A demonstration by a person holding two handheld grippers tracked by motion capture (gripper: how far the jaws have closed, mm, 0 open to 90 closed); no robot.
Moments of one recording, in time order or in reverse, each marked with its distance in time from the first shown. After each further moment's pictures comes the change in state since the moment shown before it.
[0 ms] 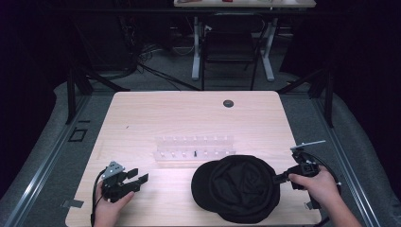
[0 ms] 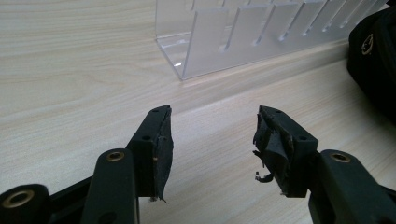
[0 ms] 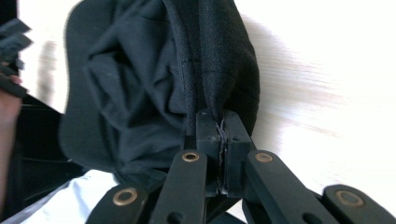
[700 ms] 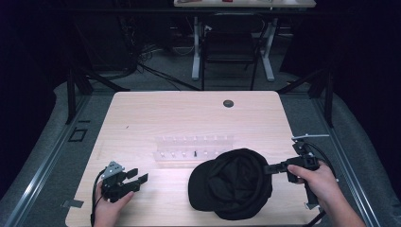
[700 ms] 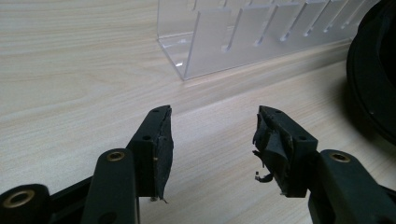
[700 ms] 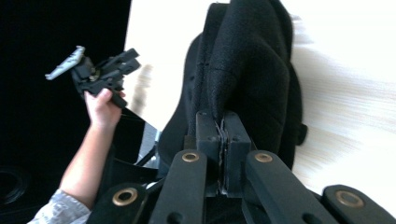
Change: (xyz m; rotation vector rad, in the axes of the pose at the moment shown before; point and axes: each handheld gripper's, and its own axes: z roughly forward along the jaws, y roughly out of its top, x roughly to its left) left arm 0.001 0.000 0.000 -0.001 0.000 -0.007; right arm 0.038 0.005 -0.021 -0.097 0.276 -0.010
